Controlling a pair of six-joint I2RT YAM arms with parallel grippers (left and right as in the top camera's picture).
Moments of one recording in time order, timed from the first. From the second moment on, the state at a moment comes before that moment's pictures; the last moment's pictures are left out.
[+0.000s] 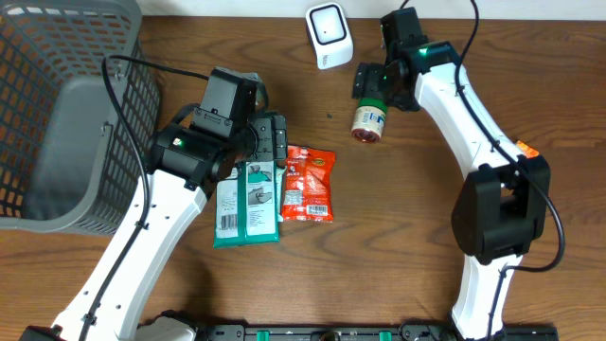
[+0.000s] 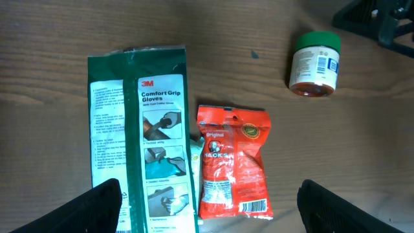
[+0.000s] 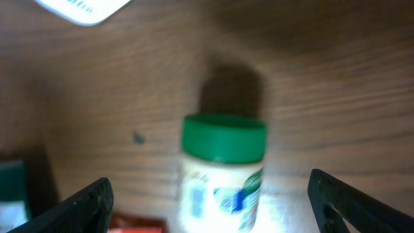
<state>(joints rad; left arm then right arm) -0.39 1.41 1.36 -0.92 0.03 -0.39 0.26 2.12 1.85 -0.89 -0.04 0.48</state>
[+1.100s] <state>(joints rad) -0.39 1.41 1.36 -0.92 0.03 -0.39 0.23 2.31 1.85 -0.87 -0.07 0.53</state>
